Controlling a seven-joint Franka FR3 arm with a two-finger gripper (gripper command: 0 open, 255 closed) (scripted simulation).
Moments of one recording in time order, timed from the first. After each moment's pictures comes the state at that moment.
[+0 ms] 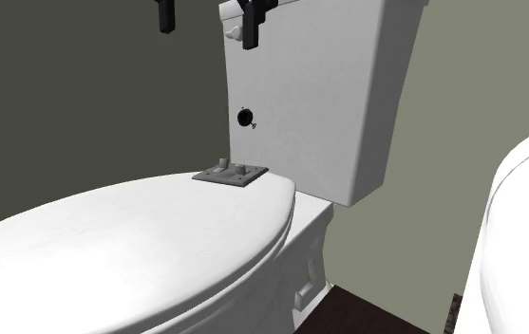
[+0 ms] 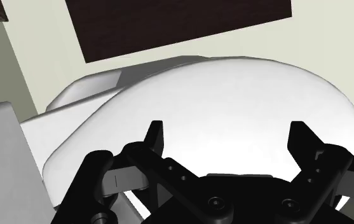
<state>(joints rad) -0.01 -0.75 -0.03 -2.28 0.06 1.48 0.16</state>
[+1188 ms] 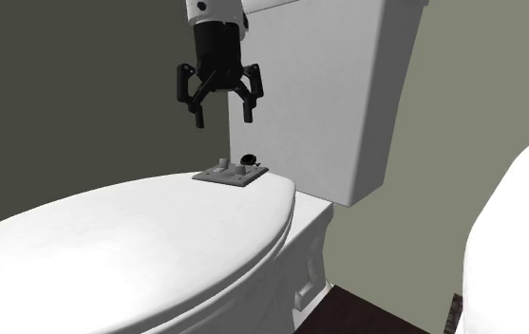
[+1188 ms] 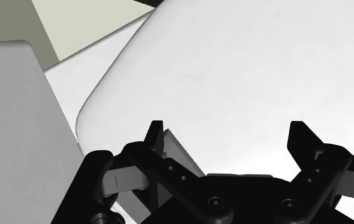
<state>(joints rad) -0.11 -0.31 -0.13 -2.23 -0.07 1.87 0.11</state>
